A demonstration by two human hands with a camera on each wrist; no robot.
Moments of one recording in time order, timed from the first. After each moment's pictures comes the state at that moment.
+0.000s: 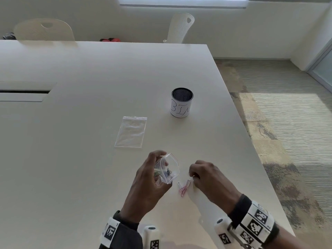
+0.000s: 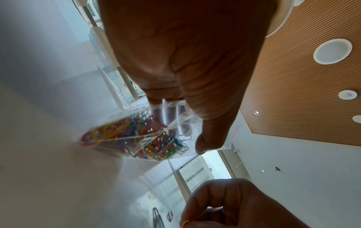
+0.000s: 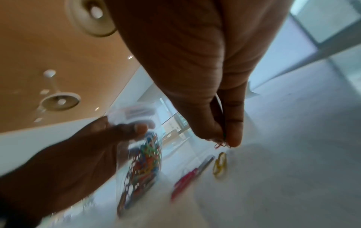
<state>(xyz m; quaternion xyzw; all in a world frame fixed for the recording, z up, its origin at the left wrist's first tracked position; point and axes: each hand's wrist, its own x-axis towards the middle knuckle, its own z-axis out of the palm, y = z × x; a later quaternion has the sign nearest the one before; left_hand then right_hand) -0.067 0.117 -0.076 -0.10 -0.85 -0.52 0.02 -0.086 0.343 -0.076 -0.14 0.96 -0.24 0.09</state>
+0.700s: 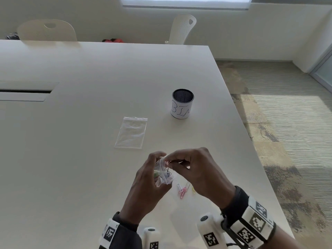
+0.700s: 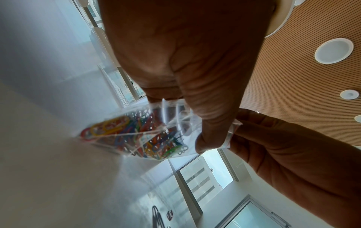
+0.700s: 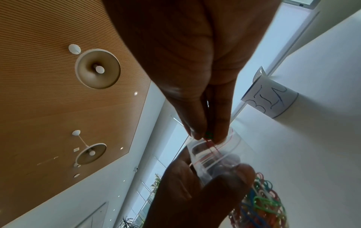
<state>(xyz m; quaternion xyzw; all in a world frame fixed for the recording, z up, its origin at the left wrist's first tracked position) -0.067 0.120 -0.075 -0.09 -0.85 -0.52 0.02 -0.091 0.302 -0.009 -0.18 0.86 -0.48 0.03</state>
